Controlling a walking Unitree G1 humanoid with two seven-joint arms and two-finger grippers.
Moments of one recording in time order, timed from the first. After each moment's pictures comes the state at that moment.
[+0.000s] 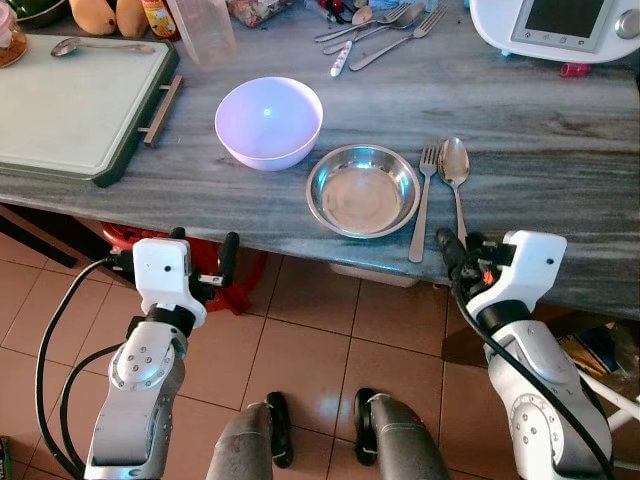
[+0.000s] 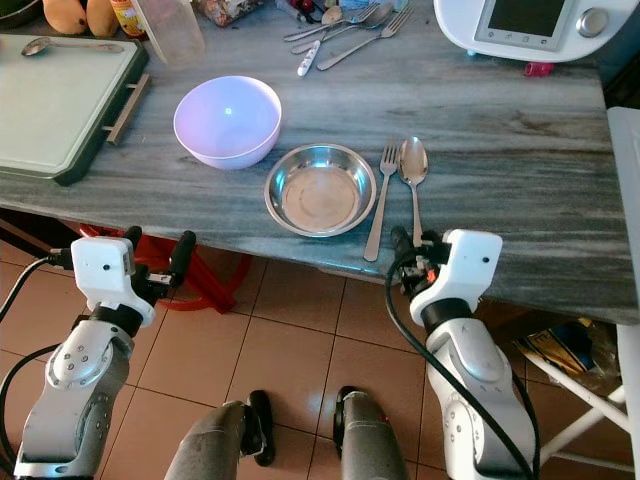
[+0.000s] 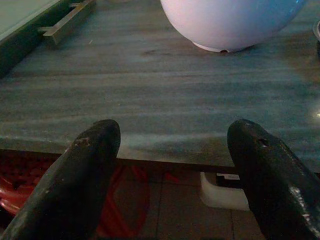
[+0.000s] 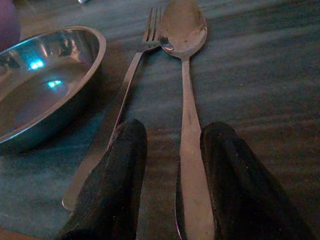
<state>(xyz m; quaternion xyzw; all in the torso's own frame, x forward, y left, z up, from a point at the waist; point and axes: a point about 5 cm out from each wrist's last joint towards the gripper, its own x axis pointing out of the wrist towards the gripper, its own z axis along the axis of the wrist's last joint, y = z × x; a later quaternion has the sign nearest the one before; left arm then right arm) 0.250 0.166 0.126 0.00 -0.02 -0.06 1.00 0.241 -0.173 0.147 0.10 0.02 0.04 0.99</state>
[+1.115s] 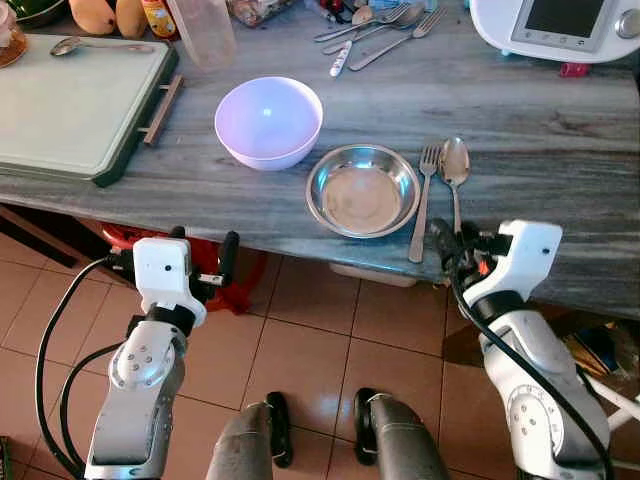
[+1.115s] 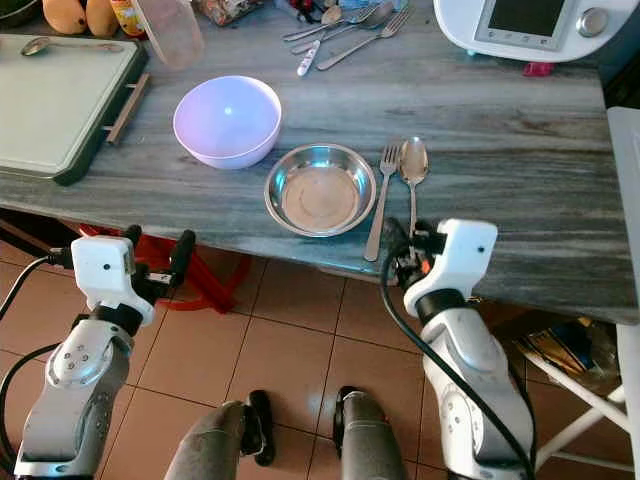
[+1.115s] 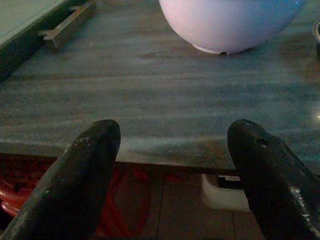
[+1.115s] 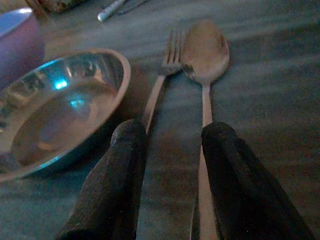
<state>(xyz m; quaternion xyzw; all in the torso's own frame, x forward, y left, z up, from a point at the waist) 0.251 0.166 0.128 0.01 -0.02 -0.06 1.00 0.249 -0.164 0.160 0.10 0.00 0.06 0.99</state>
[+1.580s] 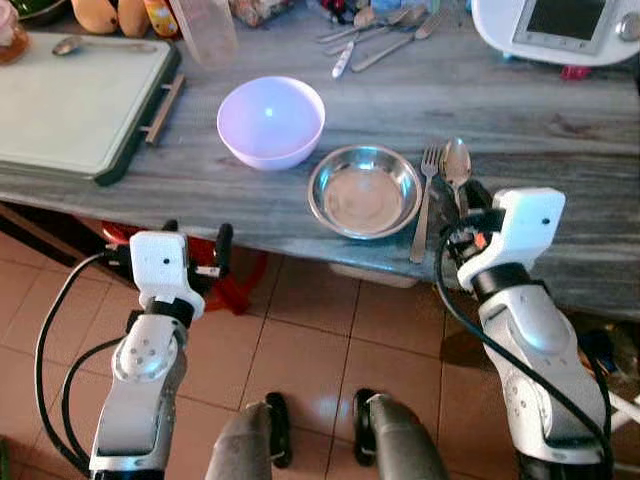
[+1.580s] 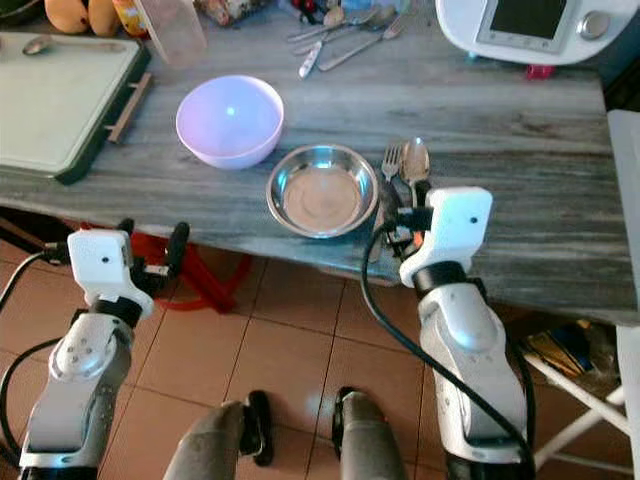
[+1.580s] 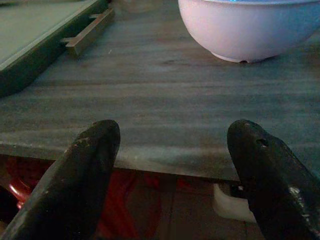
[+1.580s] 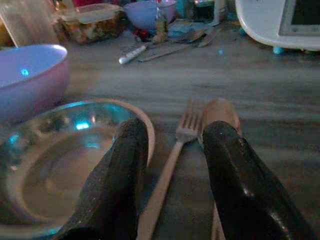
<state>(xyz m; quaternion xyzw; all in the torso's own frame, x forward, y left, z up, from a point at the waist) 0.256 0.168 0.129 0.01 -0.03 -0.03 1.00 0.257 -0.158 0.185 0.01 -0.07 0.07 1.00</state>
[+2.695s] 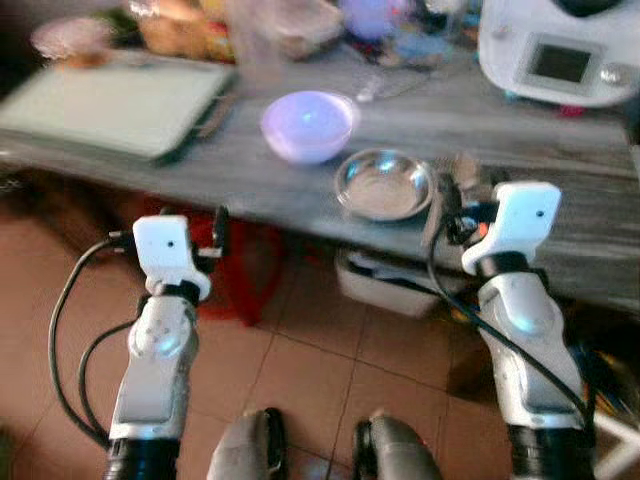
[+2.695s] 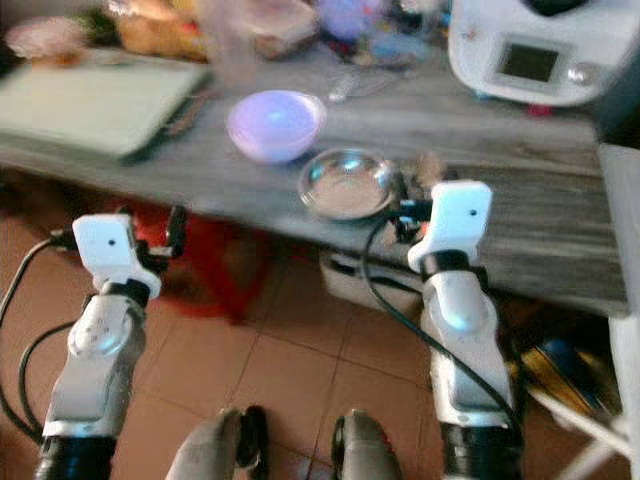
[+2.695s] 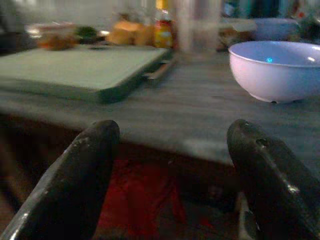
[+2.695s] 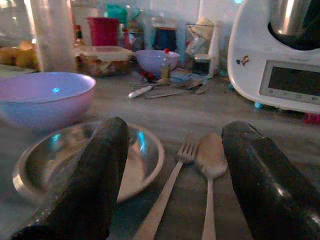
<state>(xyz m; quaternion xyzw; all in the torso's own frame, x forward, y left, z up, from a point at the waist) 0.278 0.164 0.130 -0.01 -0.05 0.01 1.00 0.285 -0.172 0.175 -0.04 -0.10 0.01 0.99</state>
